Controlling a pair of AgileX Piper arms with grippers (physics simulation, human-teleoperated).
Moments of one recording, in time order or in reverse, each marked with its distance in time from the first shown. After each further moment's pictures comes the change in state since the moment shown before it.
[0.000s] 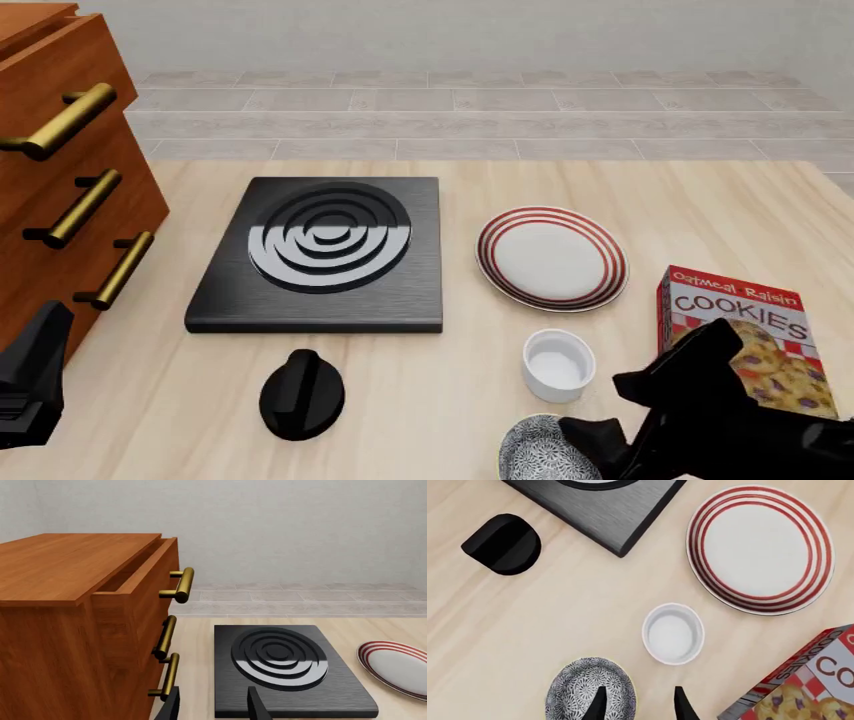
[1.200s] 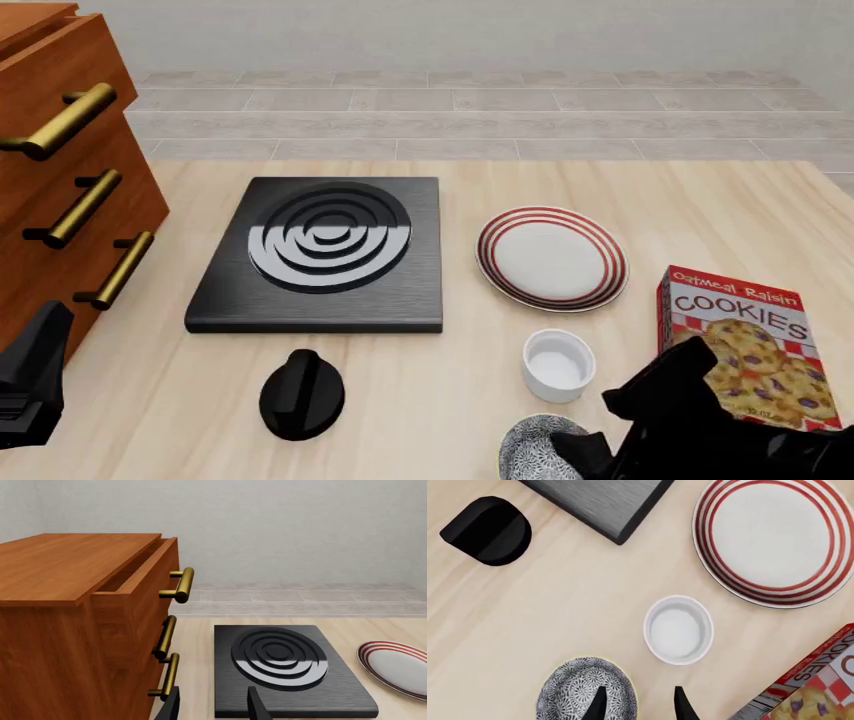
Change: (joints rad) left arm 0.000 0.000 0.000 0.000 0.000; right arm 0.009 0.160 0.049 -0.166 0.017
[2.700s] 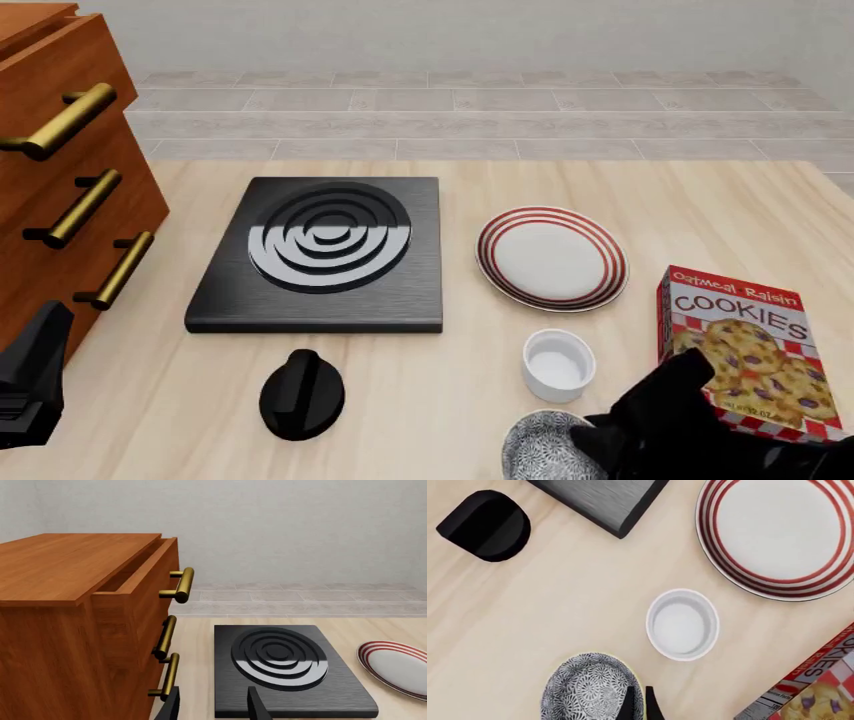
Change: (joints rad) left arm 0.000 0.000 0.000 0.000 0.000; right arm 0.017 0.042 0.034 -0.069 0.013
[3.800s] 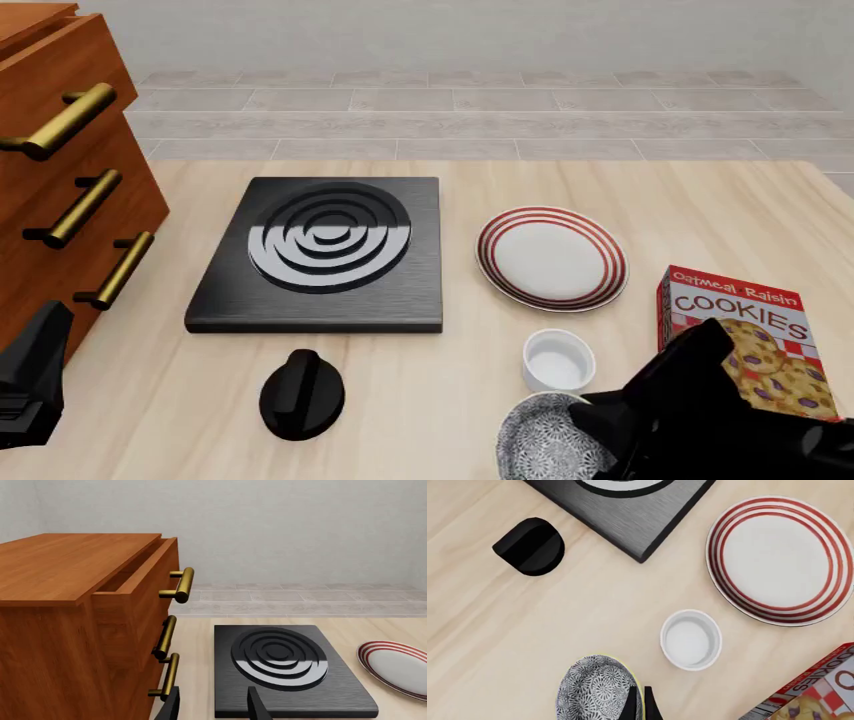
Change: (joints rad) left arm 0.000 0.000 0.000 0.000 0.000; right arm 0.052 -0.221 -0.104 0.257 0.018
